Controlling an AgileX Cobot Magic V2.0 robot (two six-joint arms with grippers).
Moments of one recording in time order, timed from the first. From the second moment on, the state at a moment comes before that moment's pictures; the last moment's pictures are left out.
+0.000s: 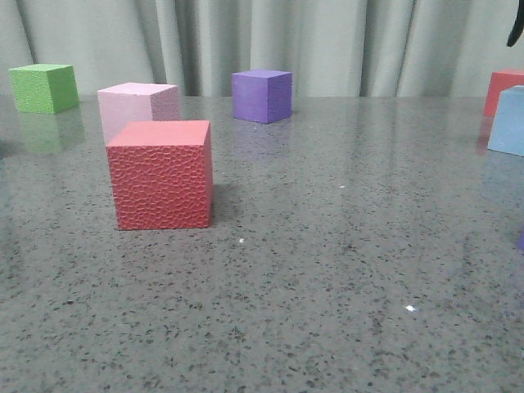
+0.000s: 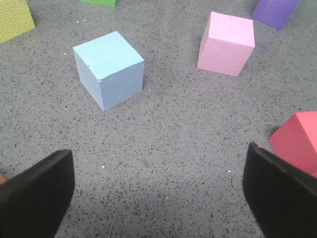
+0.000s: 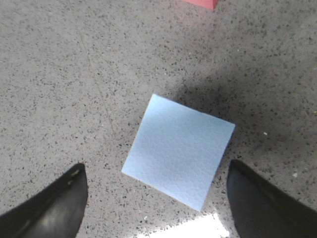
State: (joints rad) left arm -0.07 0.65 -0.73 -0.10 0.76 0.01; right arm -0.03 1.57 -1.40 0.05 0.86 0.46
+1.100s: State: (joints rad) left arm -0.07 0.65 -0.73 -0.10 0.76 0.01; right arm -0.04 1.69 -1.43 0.05 0.88 0.51
